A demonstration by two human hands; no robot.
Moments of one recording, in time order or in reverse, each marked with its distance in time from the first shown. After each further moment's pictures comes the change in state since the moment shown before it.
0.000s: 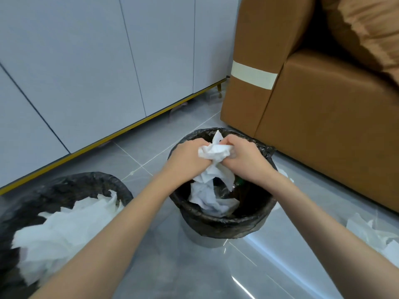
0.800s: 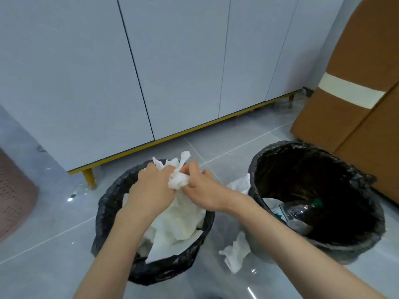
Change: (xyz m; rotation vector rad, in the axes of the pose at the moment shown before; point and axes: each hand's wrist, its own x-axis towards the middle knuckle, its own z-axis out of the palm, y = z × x) left_hand -0.152 -0.153 -0.075 0.270 0.105 -0.564; right_hand -0.004 -0.163 0.163 0.123 -0.656 -0.230
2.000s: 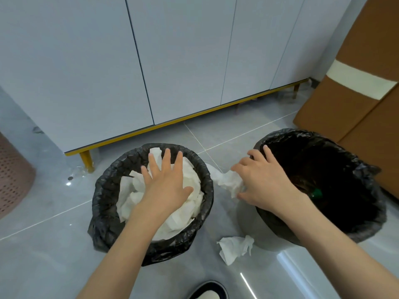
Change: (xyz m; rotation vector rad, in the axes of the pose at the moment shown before) left_hand -0.010 0.016 0.036 0.063 -0.145 -0.073; right_hand -0.062 0.039 -0.045 -1.075 0.096 0.130
